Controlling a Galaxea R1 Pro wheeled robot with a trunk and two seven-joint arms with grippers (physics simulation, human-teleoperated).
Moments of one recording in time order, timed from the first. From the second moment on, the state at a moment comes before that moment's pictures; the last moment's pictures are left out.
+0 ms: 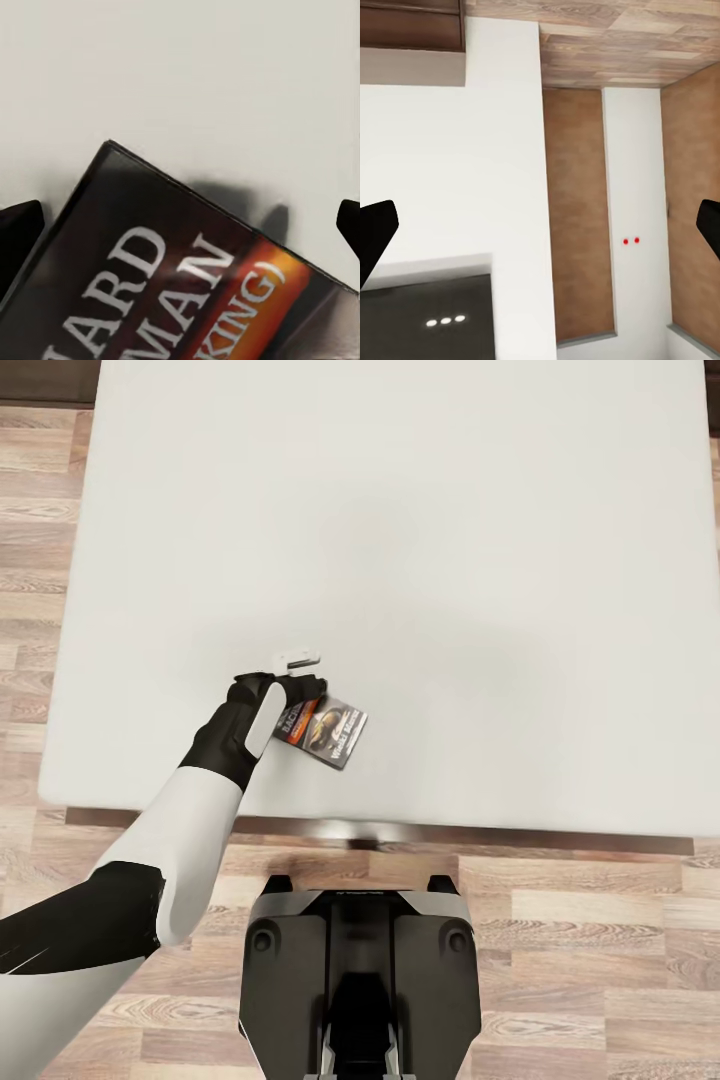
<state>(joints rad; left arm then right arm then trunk) -1.29 -0.17 -0.06 -0.78 0.26 0.64 0.22 -0.03 -0.05 -0.65 0.03 0.69 0.02 -0.17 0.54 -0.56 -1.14</state>
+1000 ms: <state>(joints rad) -1.29 -0.17 -0.07 -0.78 0.26 0.64 0.22 -0.03 -0.05 -0.65 0.03 0.69 0.02 -0.17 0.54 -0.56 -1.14</state>
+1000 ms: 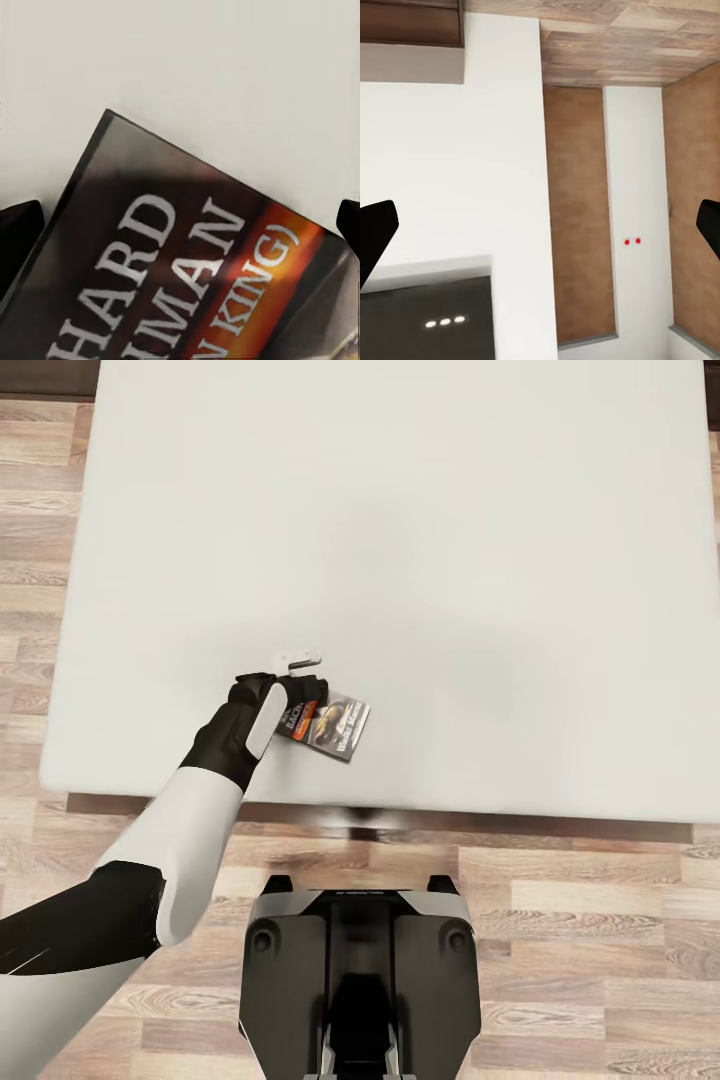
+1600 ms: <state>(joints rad) -1.29 -0.17 -0.07 -0.78 0.26 0.64 0.22 -0.03 -0.05 -0.65 0.03 0.69 0.02 -0.17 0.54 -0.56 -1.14</state>
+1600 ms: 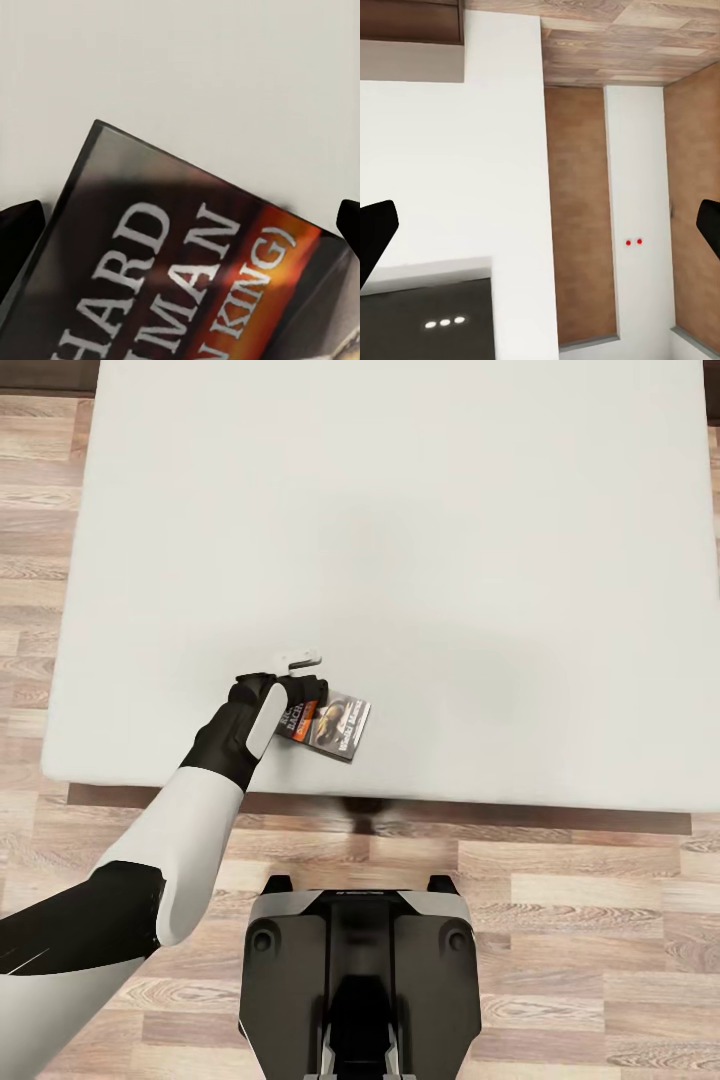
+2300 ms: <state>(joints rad) -1.29 -0.17 -0.07 -0.78 0.26 0.64 0.22 -0.03 -0.05 -0.65 0.03 0.69 0.02 -0.17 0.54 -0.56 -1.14</state>
